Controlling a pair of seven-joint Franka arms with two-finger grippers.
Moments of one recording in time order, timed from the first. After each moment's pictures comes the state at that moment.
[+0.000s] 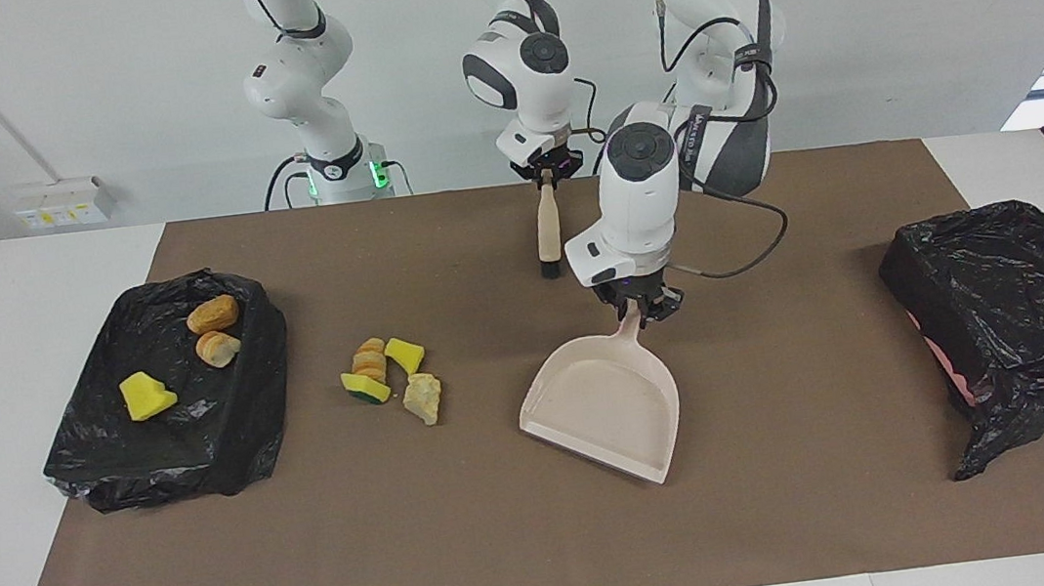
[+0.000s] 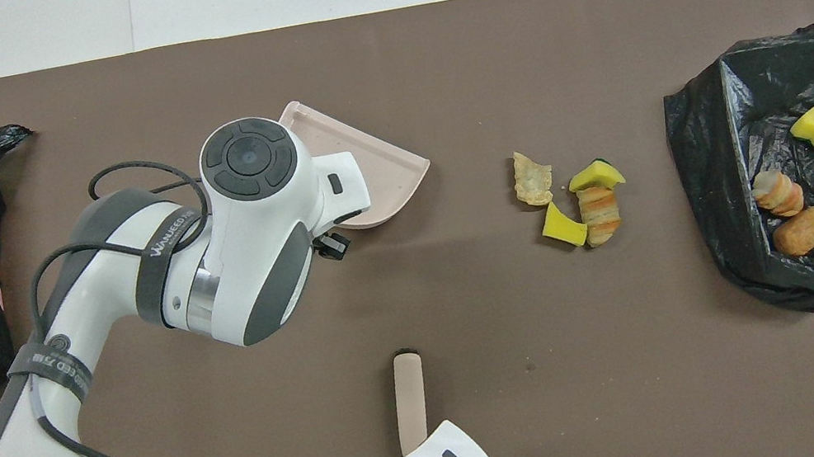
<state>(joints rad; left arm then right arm) -0.61 0.34 0.09 -1.67 0.03 1.96 0.19 1.03 0.05 -0.03 -2.26 0.25 2.20 0.97</state>
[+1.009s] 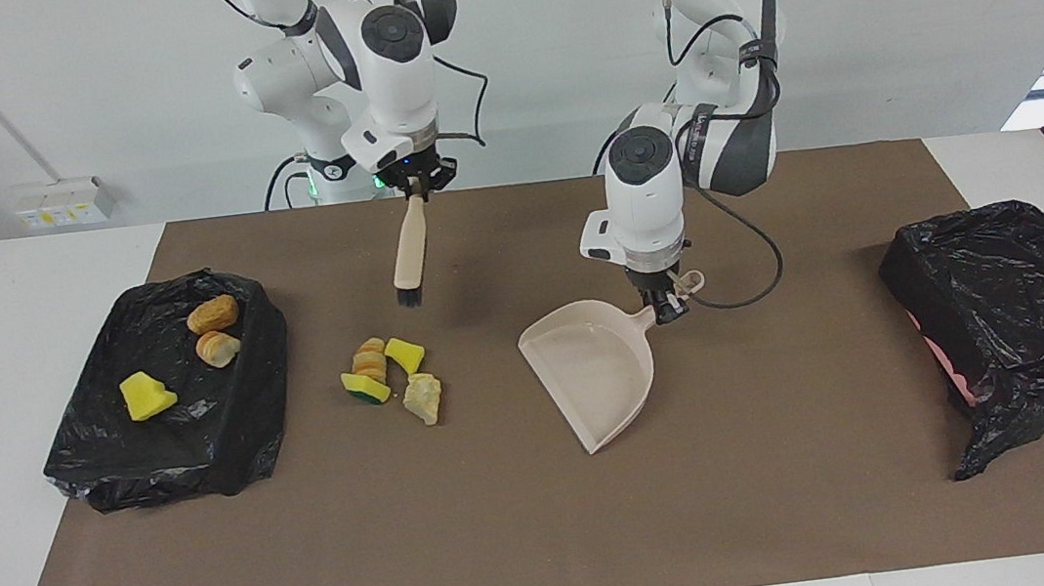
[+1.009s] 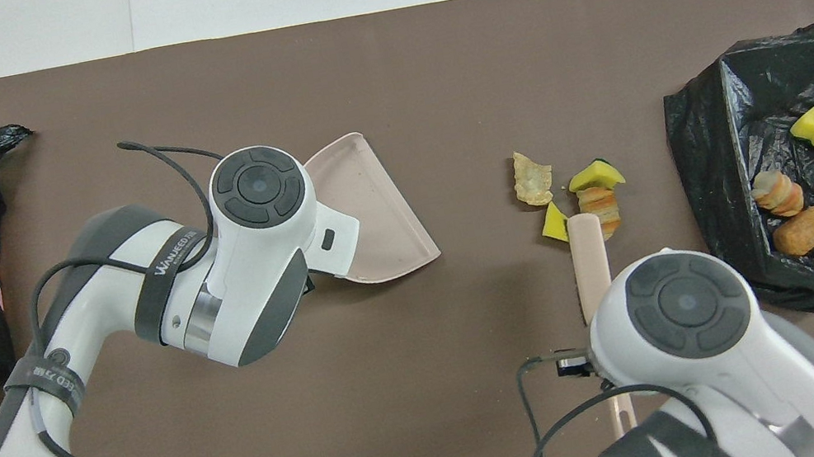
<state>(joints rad) -0.61 0.30 0.08 -1.78 0.14 2.00 0.68 0.50 -0.22 -0.05 -2.21 -0.09 1.71 0.55</state>
